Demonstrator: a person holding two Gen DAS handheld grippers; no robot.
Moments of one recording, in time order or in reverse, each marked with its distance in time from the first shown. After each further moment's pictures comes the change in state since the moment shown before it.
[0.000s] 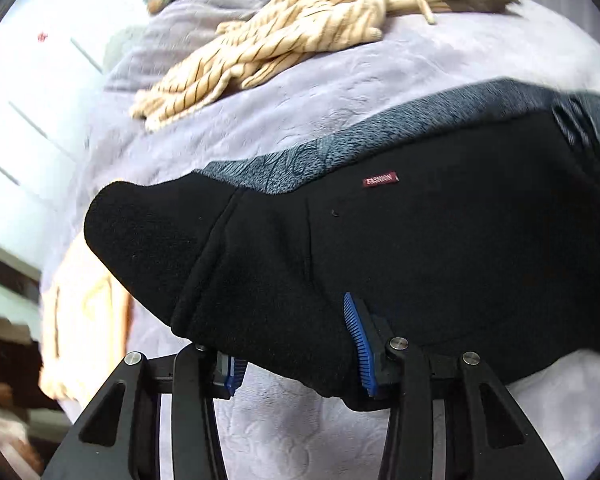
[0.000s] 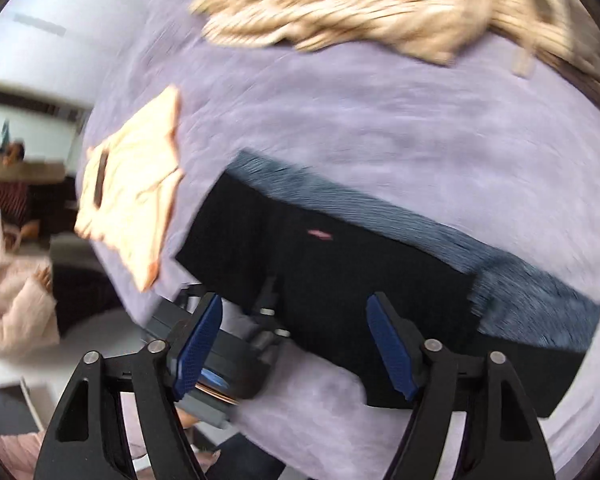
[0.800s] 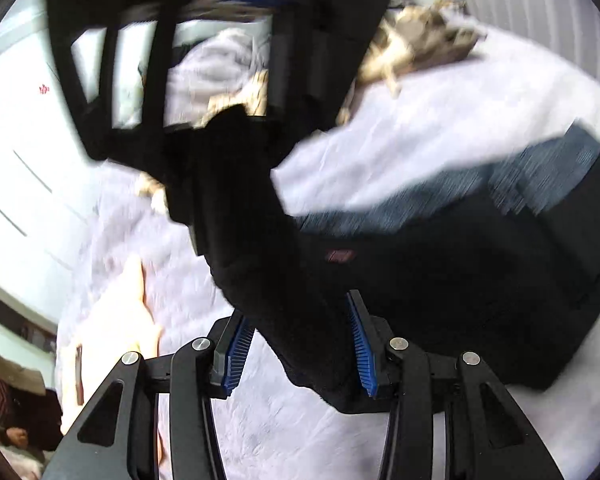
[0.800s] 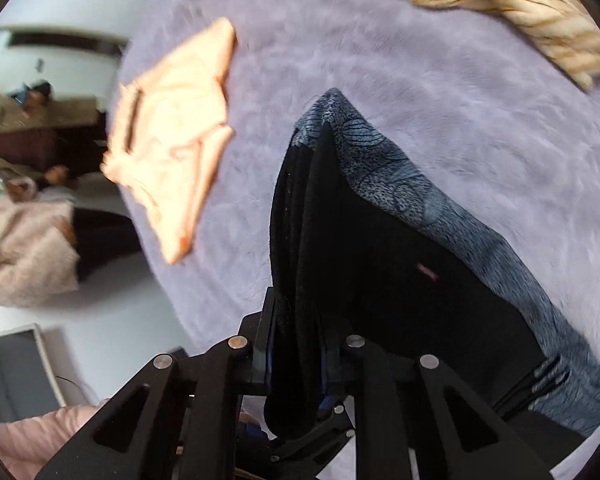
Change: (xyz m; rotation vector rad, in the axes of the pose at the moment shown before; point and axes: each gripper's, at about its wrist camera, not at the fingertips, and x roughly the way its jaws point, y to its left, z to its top) left arm -0.085 -0.033 0.032 0.057 -0.213 -0.015; right arm 0.050 0.008 0.026 -0.109 0.135 0.184
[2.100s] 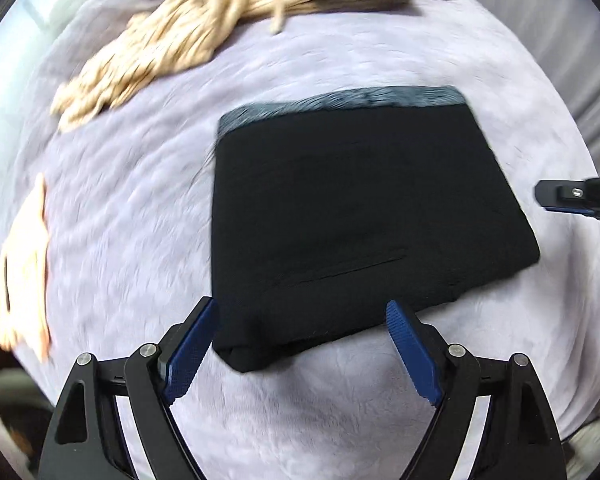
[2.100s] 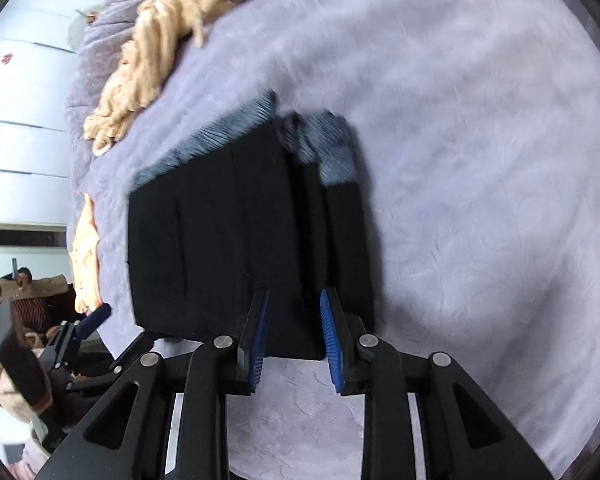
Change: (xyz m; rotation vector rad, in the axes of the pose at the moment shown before) left arm -0.028 -0.152 0.049 -0.206 0.447 -0.248; right arm -0.148 -0.316 -0.321 0.497 -0.452 -0.063
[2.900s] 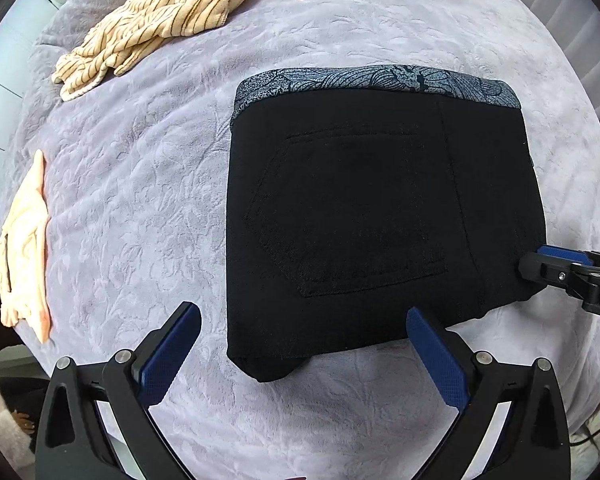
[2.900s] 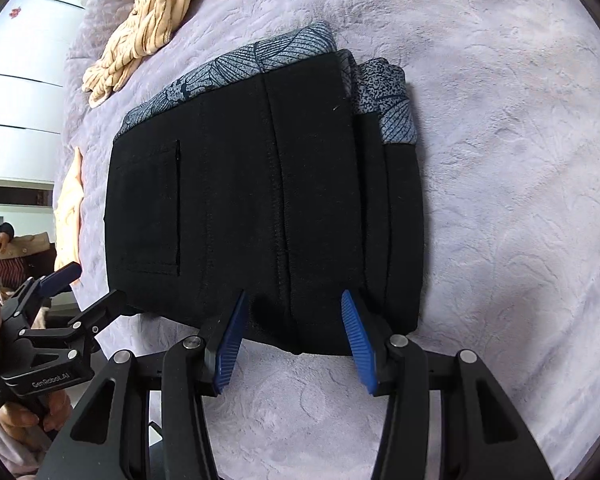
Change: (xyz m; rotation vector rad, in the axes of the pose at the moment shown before) left arm 0.021 0.022 0.026 -0.029 0.112 0.016; right arm 0.037 0.010 -0.023 -0.080 0.104 -0.055
